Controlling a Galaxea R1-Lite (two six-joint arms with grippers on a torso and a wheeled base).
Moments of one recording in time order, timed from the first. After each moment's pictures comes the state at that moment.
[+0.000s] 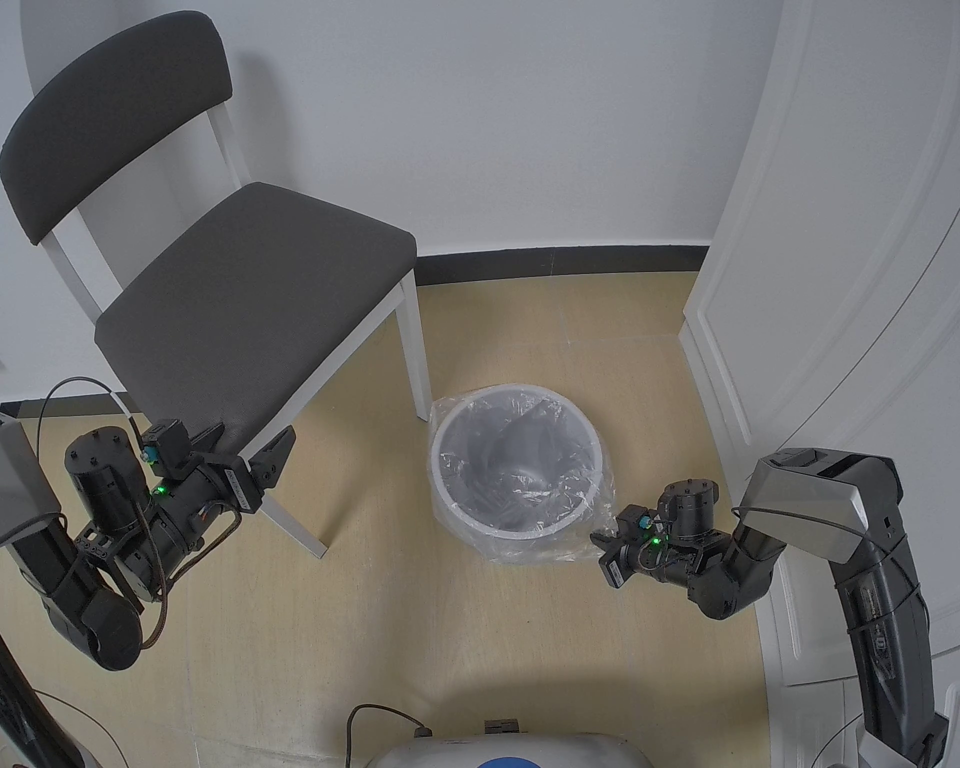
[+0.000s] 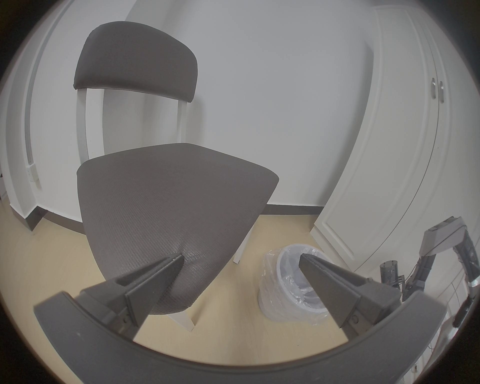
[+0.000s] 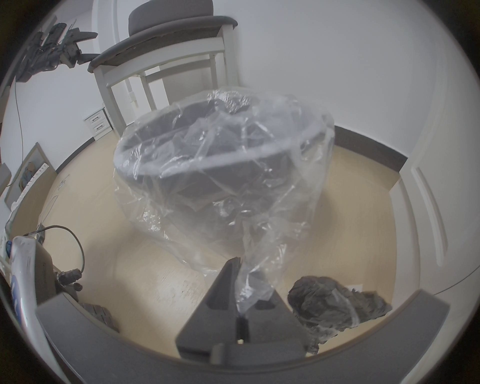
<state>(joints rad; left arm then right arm) -0.18 1.89 -0.31 -1.53 -0.07 -0.15 0.31 2.63 -1.06 -1.10 0.20 -0.38</state>
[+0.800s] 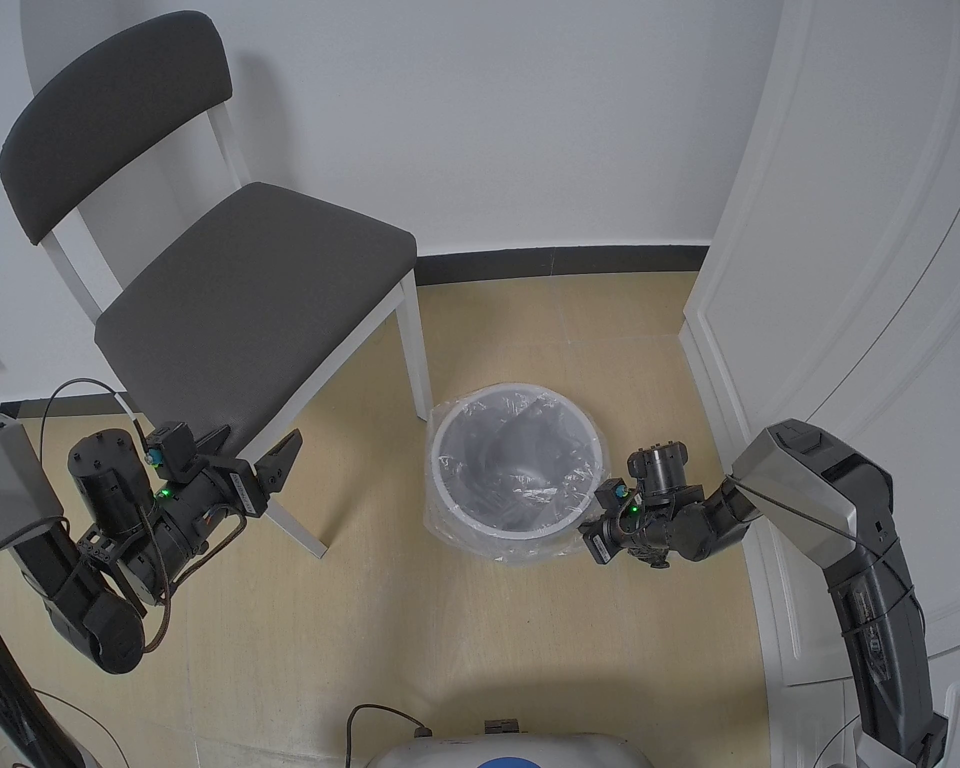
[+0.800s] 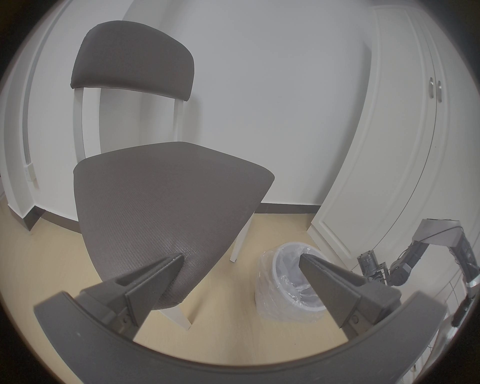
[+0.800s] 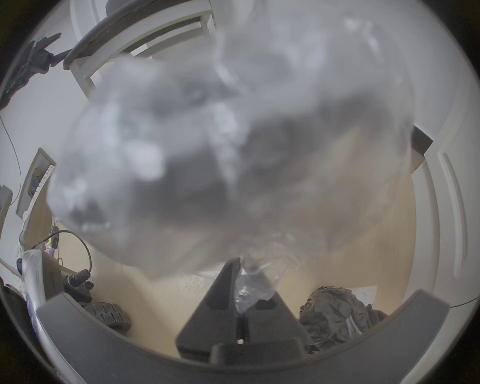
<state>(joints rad) -0.20 1.89 -0.31 -1.53 -0.07 -0.15 0.32 2.66 -1.47 -0.52 0.21 -0.38</state>
